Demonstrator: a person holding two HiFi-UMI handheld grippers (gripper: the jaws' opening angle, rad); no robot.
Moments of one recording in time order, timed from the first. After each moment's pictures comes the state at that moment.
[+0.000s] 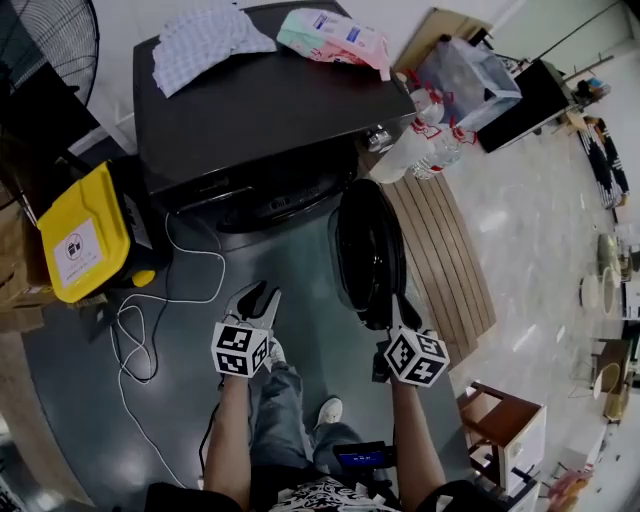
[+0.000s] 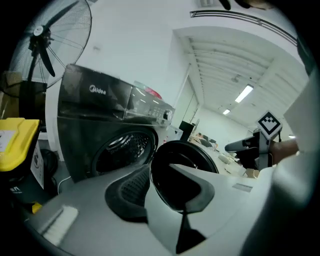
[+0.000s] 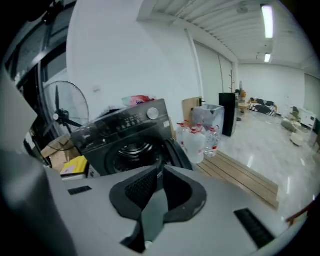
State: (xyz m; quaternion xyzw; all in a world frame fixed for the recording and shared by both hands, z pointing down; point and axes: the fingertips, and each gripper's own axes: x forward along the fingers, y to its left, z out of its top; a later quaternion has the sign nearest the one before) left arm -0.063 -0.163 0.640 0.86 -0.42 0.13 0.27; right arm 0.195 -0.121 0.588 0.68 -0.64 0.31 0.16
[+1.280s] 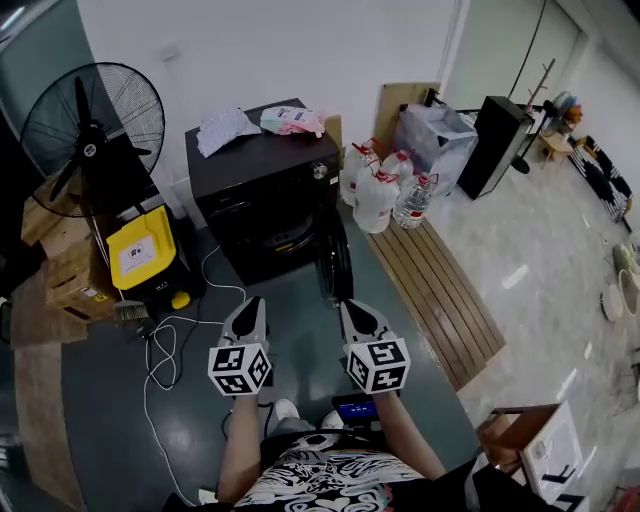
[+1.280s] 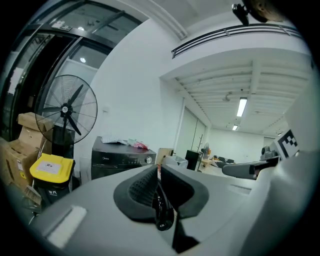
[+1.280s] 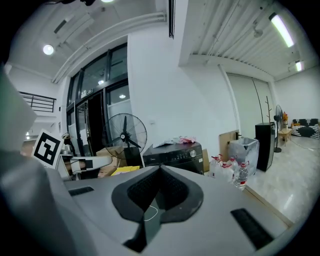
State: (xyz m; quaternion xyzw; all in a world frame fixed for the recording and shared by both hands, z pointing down) left arm -0.013 0.116 0.348 0.82 -0.55 0.02 0.14; right arm 0.161 0.137 0.347 0.54 -0.82 0.15 0.07
